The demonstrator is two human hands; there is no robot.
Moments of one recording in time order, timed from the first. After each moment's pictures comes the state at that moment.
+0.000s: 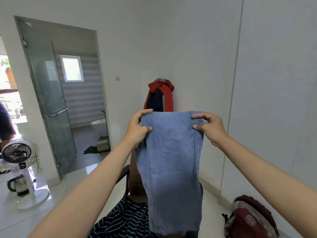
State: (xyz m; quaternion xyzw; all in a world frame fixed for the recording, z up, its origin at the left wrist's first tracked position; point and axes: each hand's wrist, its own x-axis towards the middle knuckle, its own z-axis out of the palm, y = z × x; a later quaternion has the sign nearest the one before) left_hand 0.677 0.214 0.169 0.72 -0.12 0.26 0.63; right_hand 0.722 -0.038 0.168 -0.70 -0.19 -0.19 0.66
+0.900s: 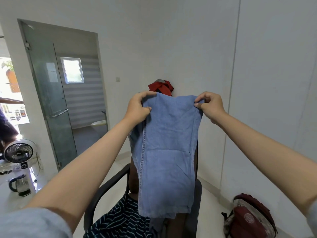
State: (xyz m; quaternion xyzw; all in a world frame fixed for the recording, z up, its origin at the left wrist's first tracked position) left_hand 0.682 0.218 0.224 0.80 -0.18 0.37 0.44; right_hand 0.728 -0.041 0.223 -0.73 -0.18 -0.26 0.61
